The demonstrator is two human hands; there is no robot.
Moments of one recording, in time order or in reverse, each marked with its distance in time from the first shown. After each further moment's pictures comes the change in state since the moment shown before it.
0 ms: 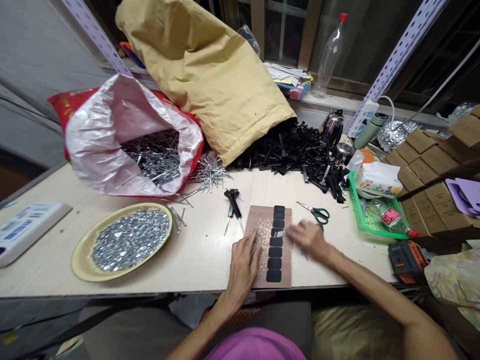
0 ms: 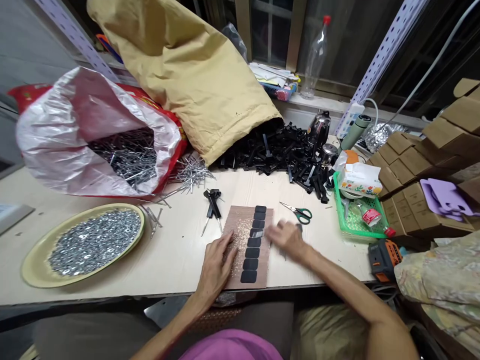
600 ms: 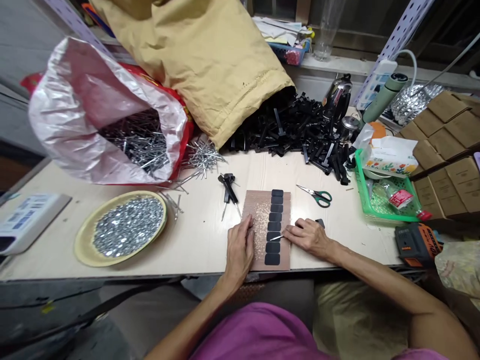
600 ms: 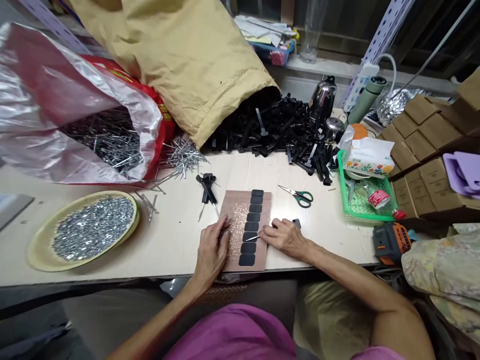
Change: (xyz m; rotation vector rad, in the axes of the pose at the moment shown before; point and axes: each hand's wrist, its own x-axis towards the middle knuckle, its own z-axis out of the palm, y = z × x) left_hand 0.001 -0.001 -0.003 0.045 0.033 0.025; right_hand -0.021 -0.018 -0.008 -0.010 0.051 -0.214
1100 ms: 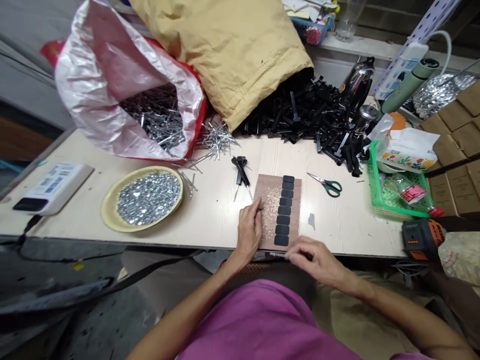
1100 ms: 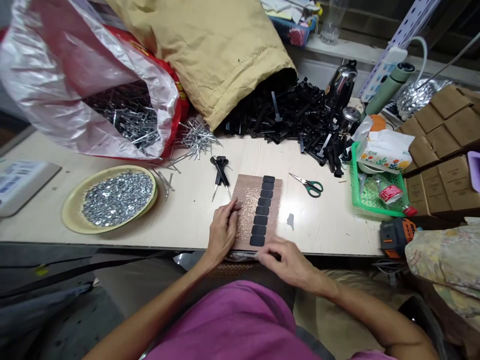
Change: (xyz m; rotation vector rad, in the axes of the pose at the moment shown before) left_hand 0.004 0.004 -0.008 -0.134 -0.030 -0.138; right_hand 0.013 -0.068 -0.048 1.237 -0.317 0.853
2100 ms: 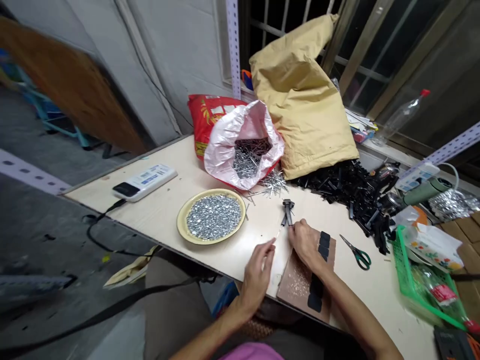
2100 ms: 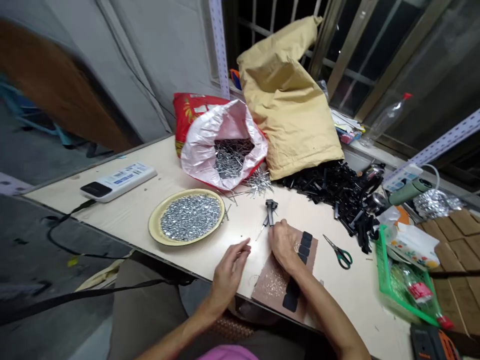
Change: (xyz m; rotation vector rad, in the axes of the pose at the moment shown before) left_hand 0.008 -0.015 -0.064 -0.360 0.312 -0.128; right_hand 0.196 -0.064 0.026 -1.152 0.381 -0.014
